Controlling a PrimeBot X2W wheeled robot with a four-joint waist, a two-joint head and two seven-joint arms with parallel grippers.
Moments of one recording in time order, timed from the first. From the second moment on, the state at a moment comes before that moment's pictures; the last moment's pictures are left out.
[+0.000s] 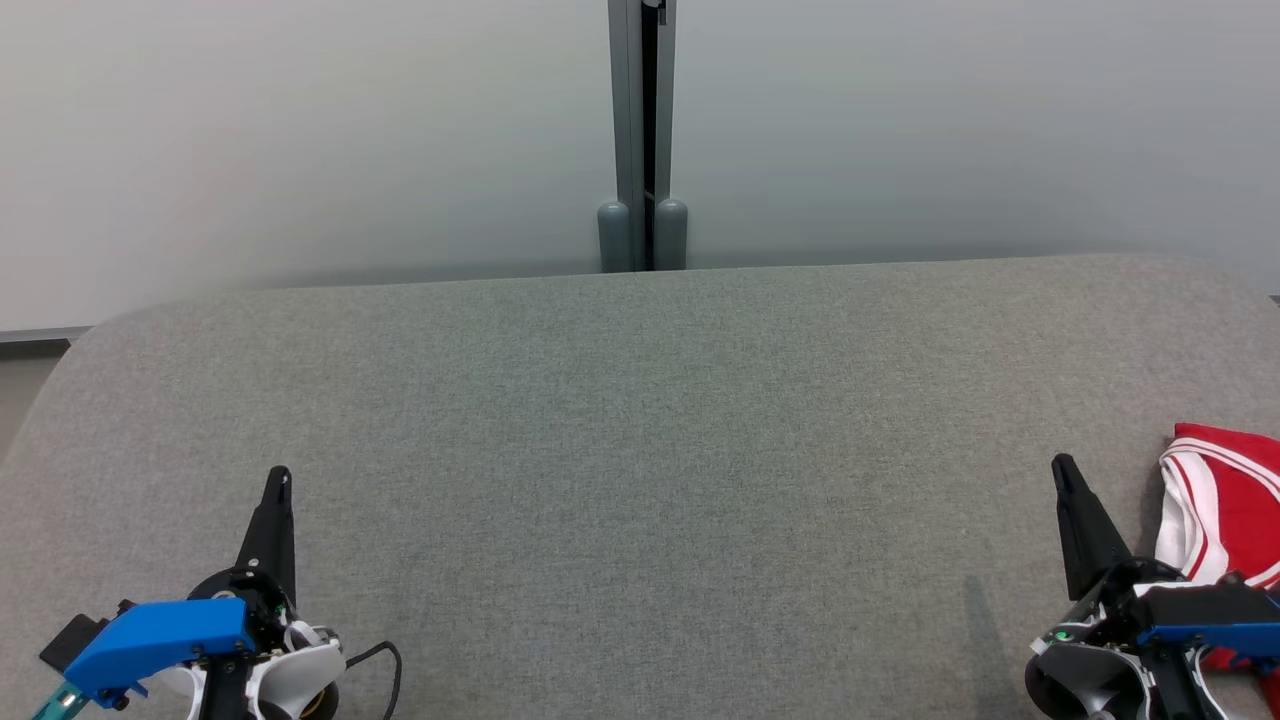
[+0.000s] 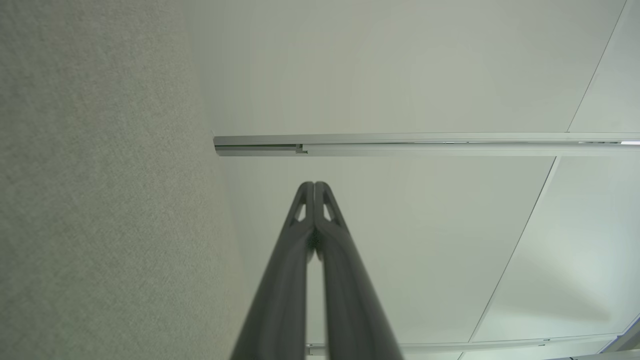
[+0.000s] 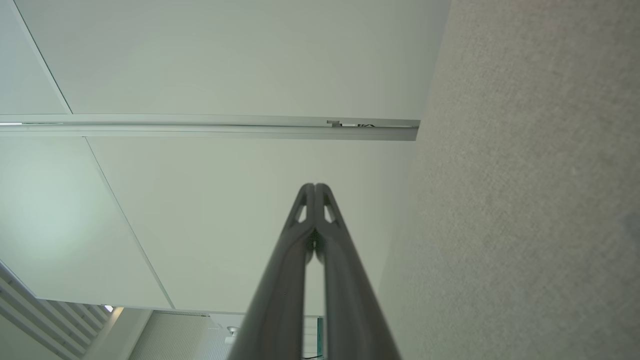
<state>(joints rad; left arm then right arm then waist) -0.10 0.05 0.11 0.25 -1.61 -0.13 0.11 -0.11 -0.05 -0.11 0.24 1.61 0.13 0.11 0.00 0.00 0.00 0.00</state>
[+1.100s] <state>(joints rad) -0.10 0.05 0.11 0.25 -1.61 -0.13 0.11 -0.11 -0.05 -0.11 0.24 1.61 0.13 0.11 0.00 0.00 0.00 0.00</state>
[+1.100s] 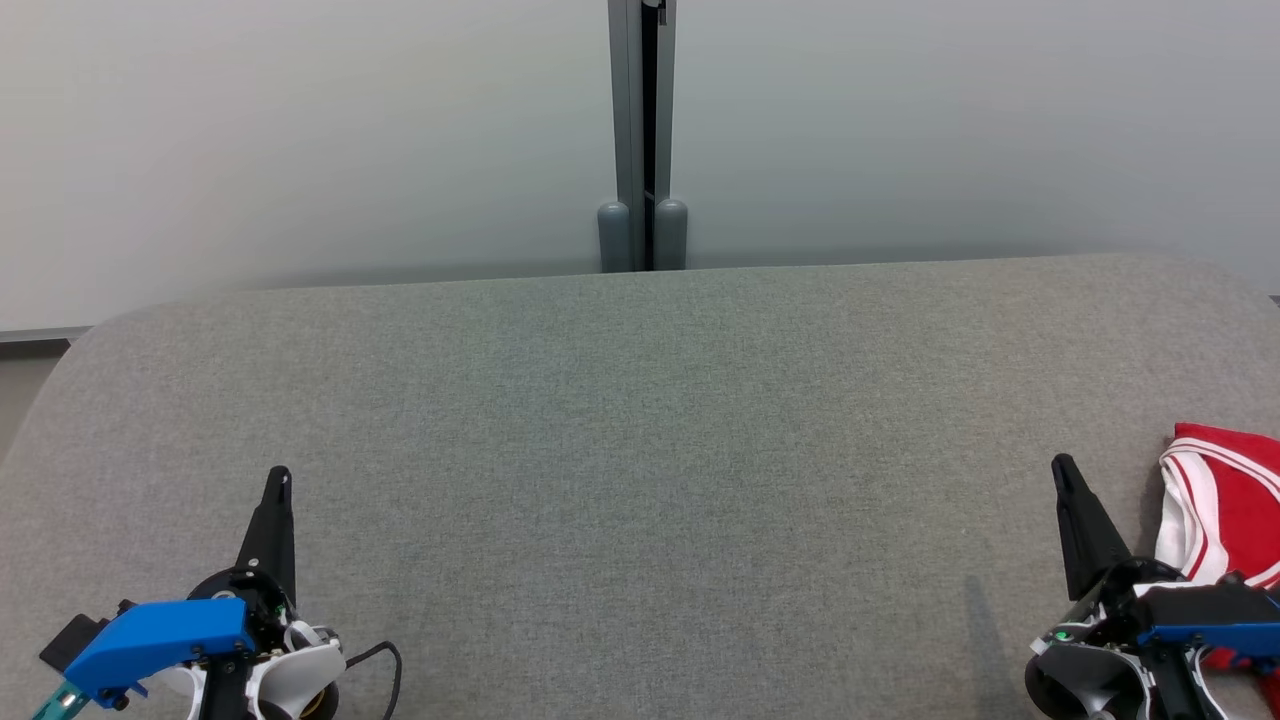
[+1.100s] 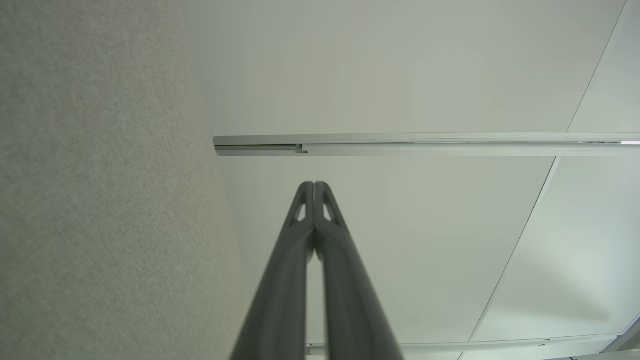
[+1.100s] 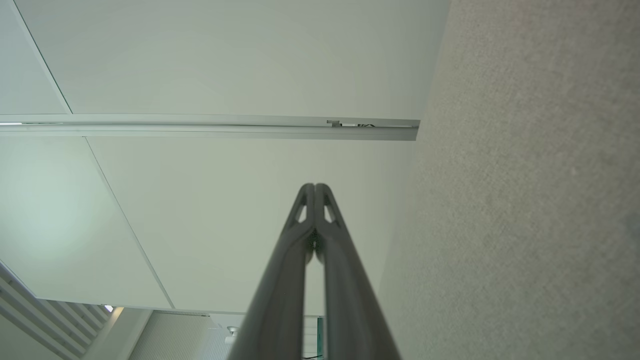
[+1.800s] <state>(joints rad) -0.10 0.05 0.11 0.25 -1.61 -0.13 0.11 -0.11 -0.05 -0.11 0.24 1.61 0.13 0.11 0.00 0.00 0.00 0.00</state>
